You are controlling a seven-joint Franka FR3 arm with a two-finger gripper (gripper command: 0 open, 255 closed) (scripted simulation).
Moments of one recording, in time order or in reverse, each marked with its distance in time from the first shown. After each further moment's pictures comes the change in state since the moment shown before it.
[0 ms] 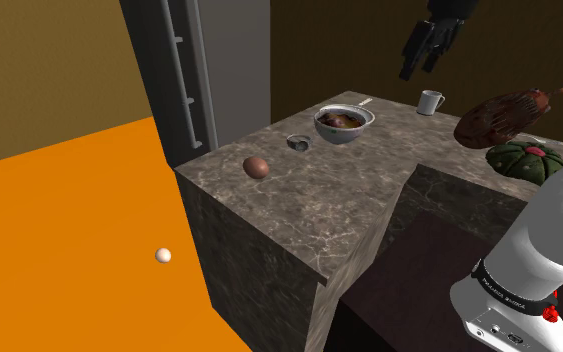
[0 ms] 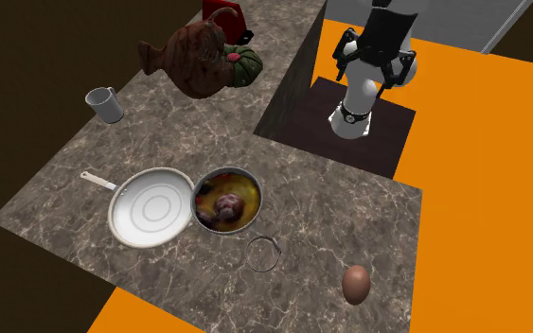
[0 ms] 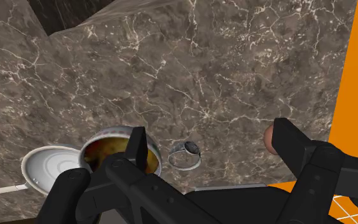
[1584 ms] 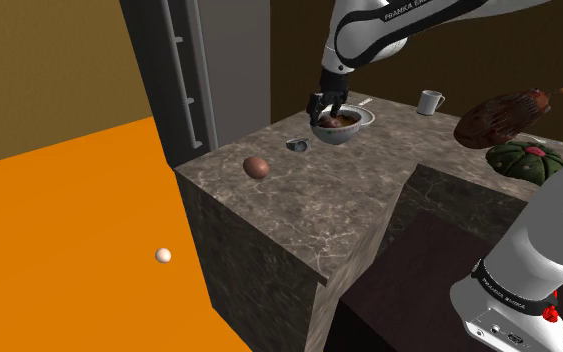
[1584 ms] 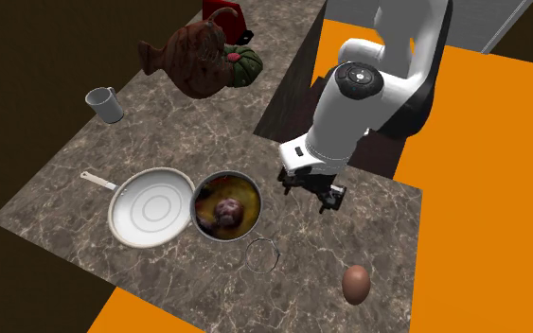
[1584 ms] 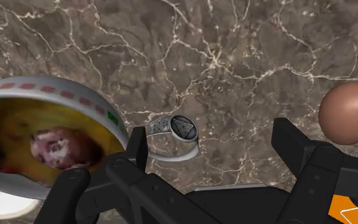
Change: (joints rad) arm -0.006 0.733 0.002 0.148 -0.023 0.558 -0.020
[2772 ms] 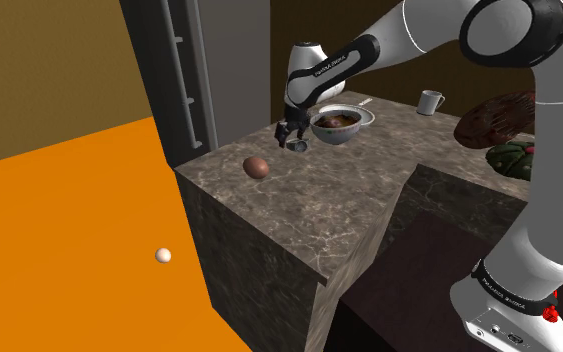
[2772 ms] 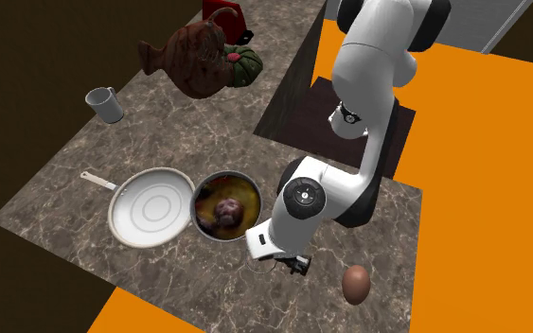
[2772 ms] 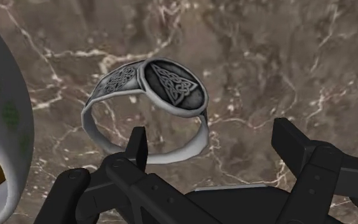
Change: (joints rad) arm 0.007 0.544 -0.003 0.391 -0.026 0.137 -0.009
